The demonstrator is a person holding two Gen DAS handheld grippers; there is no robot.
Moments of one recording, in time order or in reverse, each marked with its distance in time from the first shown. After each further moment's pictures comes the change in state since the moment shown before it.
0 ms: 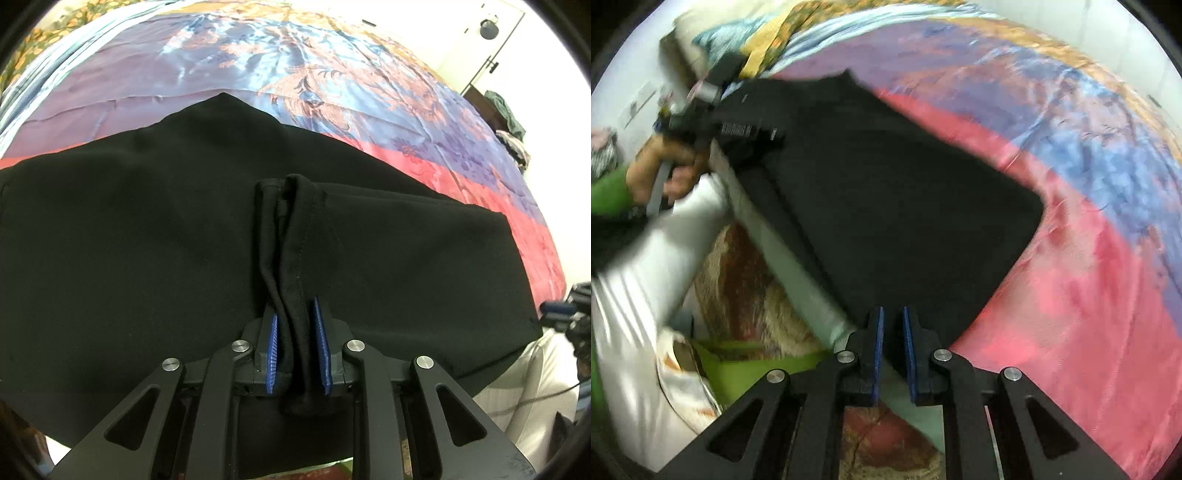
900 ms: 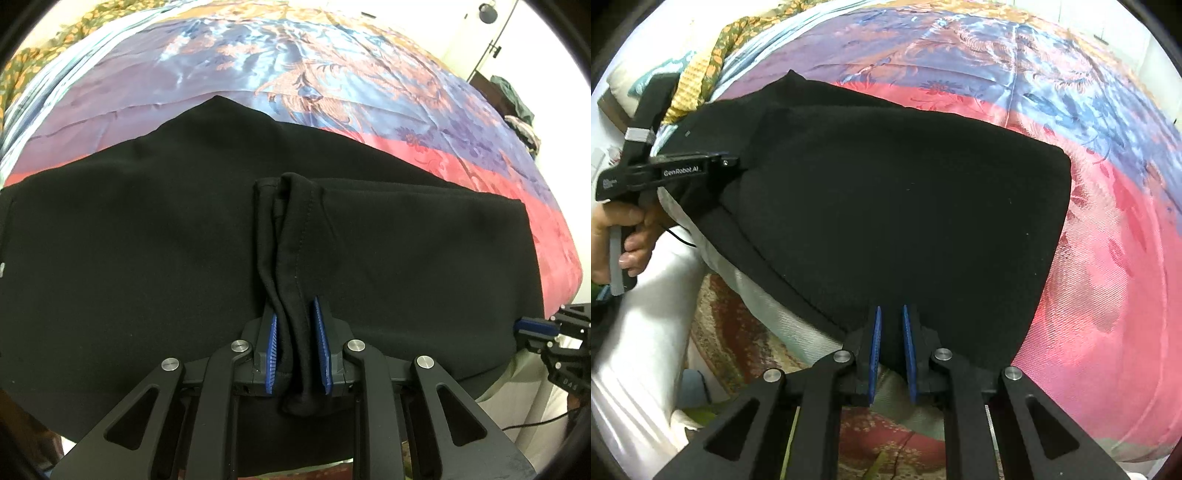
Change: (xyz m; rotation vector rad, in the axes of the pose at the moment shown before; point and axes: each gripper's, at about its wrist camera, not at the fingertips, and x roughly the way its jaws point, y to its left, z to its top) left arm 0.005 -0.013 0.000 0.046 0.009 0.075; right arm 0.057 0.022 -0.001 0.236 0.085 -0.084
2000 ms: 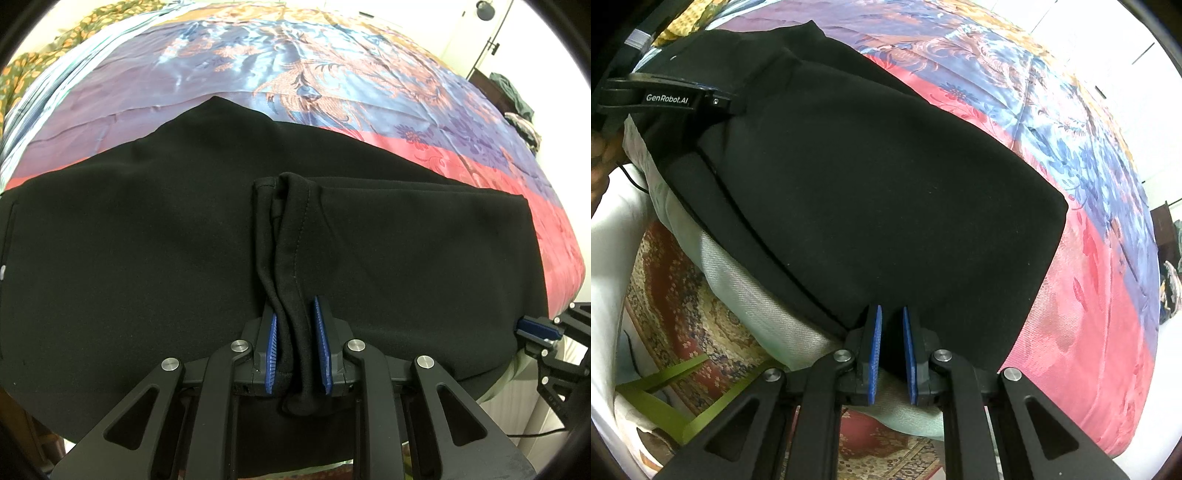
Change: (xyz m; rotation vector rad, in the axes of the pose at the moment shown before) left arm 0.002 -0.003 0.000 0.007 -0.006 0.009; right arm 0.012 0.046 0.005 -0.197 0.077 -0.294
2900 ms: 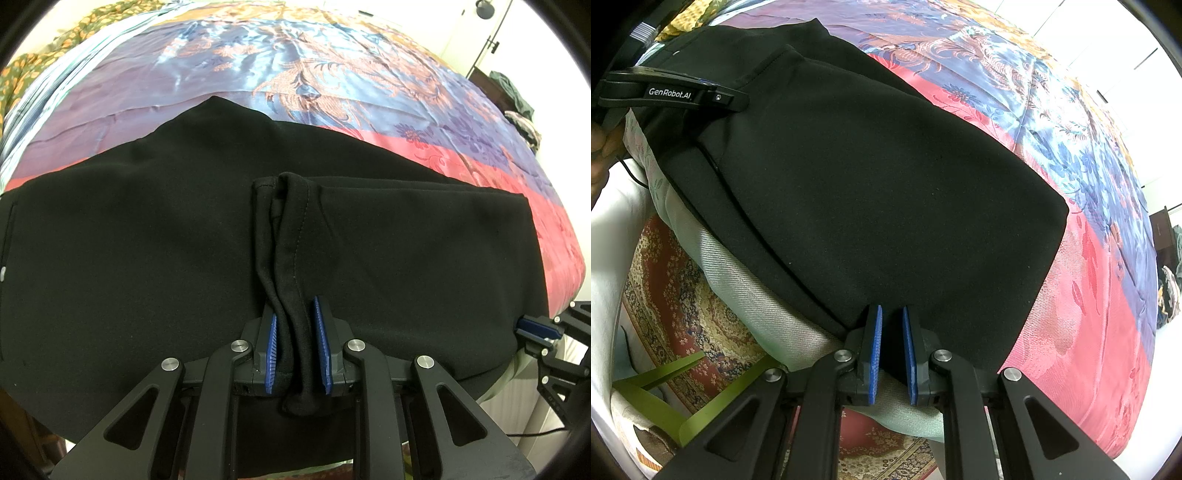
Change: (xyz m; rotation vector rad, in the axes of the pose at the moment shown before) left arm 0.000 -0.001 0.000 0.000 0.000 0.002; right arm -0.001 0.002 0.000 -0.006 0.002 -0.003
